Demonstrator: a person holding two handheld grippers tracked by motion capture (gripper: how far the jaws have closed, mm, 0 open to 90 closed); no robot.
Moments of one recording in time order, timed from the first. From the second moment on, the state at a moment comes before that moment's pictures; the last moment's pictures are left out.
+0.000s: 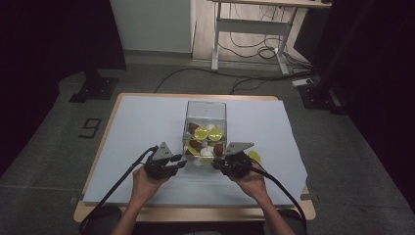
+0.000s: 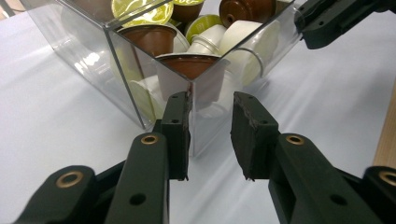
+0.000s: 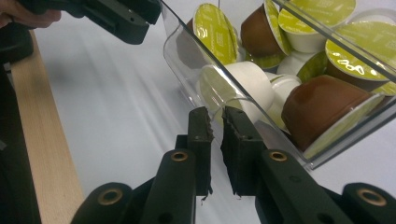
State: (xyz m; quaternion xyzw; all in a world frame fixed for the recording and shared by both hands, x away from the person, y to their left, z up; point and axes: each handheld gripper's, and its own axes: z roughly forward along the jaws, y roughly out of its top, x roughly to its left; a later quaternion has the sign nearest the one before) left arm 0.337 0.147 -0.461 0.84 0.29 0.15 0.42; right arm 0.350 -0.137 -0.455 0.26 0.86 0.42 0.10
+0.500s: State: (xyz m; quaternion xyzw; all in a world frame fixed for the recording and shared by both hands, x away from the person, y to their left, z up) left arm 0.343 0.120 -0.460 0.85 0.27 0.12 0.43; right arm 0.349 -0.134 -0.455 0.26 0.86 0.42 0.11
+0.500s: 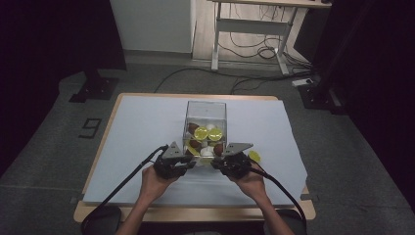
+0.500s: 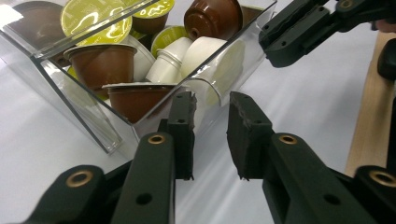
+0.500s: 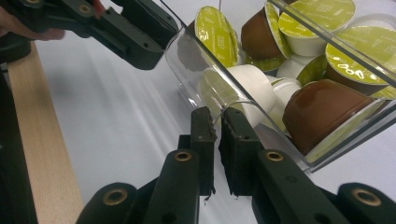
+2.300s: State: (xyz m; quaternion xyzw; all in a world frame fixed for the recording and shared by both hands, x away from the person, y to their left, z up) left arm 0.387 0.107 -0.465 0.83 0.31 0.14 0.45; right arm 0.387 -0.124 -0.459 0.30 0.85 0.40 0.17
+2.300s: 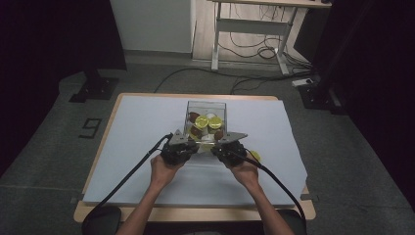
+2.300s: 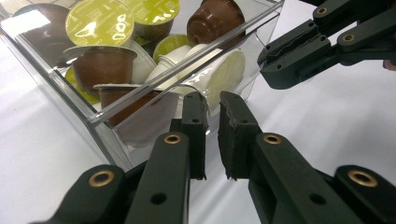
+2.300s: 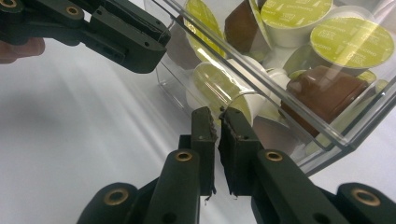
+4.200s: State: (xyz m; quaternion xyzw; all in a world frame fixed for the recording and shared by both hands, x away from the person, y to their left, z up) left arm 0.400 0.095 -0.468 0.82 0.32 0.17 0.44; right arm 0.403 -0.122 -0.460 0.32 0.84 0.39 0.19
